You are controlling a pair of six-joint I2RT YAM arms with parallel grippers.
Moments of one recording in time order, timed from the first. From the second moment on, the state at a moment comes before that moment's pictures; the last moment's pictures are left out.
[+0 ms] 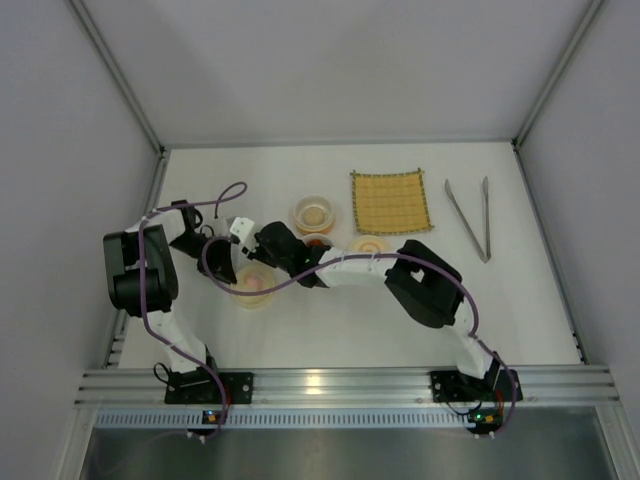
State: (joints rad) left arm 0.19 1.86 1.13 -0.91 0.55 0.45; right arm 1.08 2.17 1.54 0.17 0.23 -0.35
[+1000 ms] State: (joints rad) left arm 0.19 1.46 1.27 -1.12 0.70 0.85; right arm 0.51 1.43 1.31 -0.37 -0.43 -0.11
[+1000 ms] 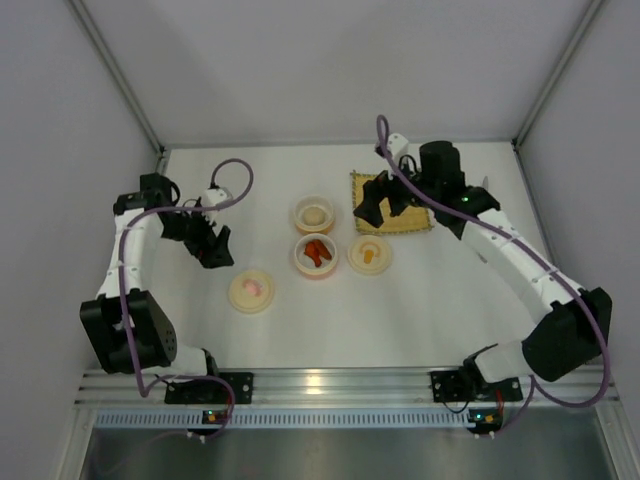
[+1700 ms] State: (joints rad) left arm -0.18 1.60 1.15 -1.22 0.50 1.60; right arm 0.10 1.23 1.18 -0.60 -0.64 -0.16
